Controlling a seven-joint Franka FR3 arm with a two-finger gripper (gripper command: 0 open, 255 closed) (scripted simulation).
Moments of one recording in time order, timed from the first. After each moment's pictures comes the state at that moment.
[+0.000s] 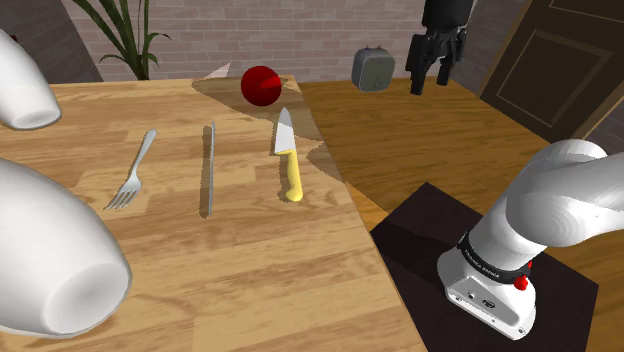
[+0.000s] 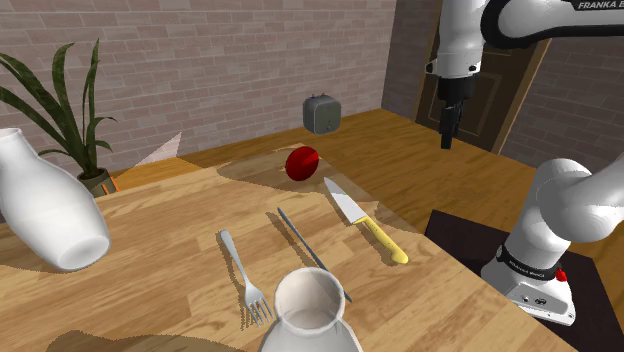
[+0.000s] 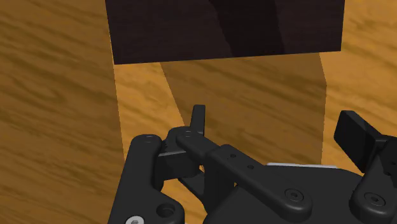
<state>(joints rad) 0.00 -0.75 -0.01 -2.37 0.02 1.44 0.08</state>
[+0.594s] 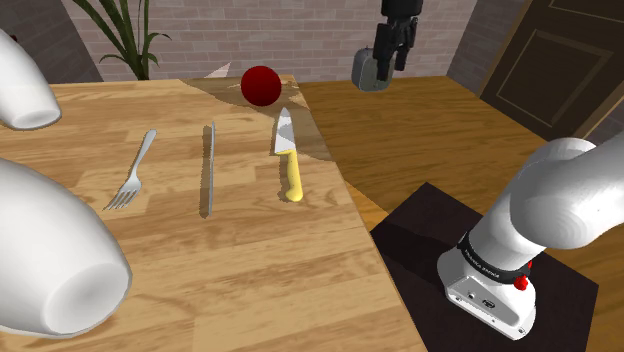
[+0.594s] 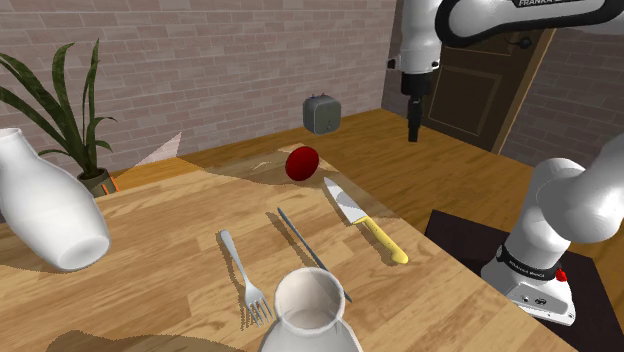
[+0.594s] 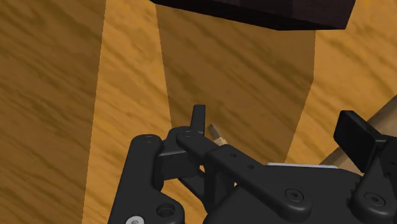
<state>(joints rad) 0.08 -0.50 -0.05 -2.20 -0.01 1.56 -0.14</state>
